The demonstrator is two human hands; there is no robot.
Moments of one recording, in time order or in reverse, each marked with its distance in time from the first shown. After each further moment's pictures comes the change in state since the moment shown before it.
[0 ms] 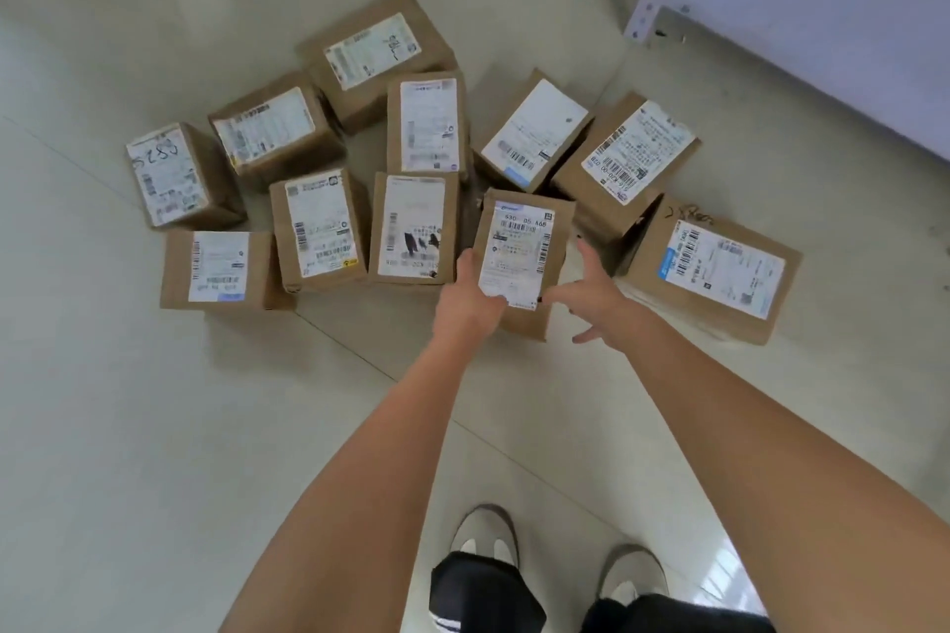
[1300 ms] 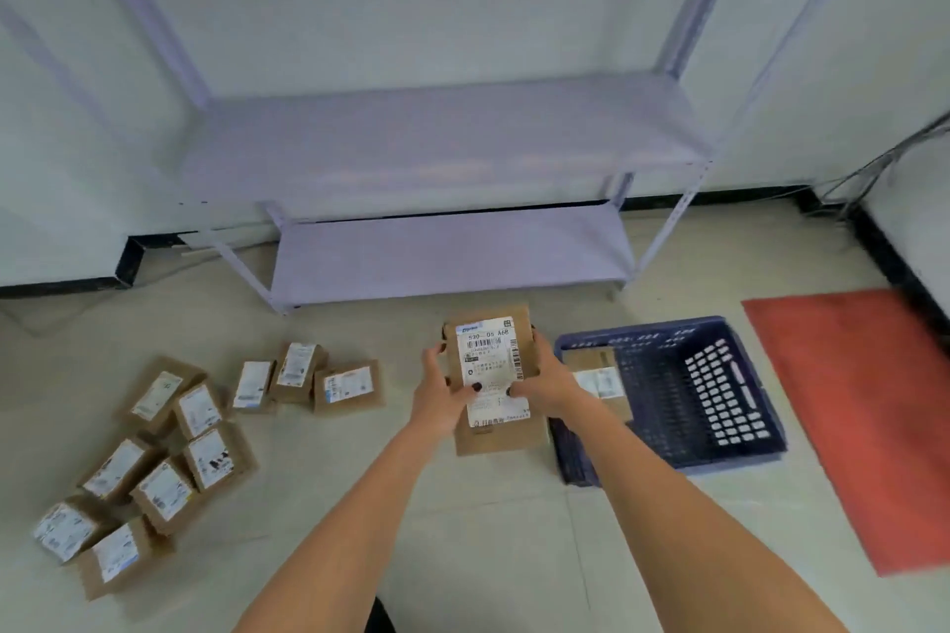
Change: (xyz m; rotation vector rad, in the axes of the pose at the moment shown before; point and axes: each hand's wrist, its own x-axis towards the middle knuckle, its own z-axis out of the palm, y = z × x) left_hand -0.685 0.276 0.139 0.150 -0.350 0.521; right_hand -0.691 0.186 -0.344 0.310 0.434 -0.177
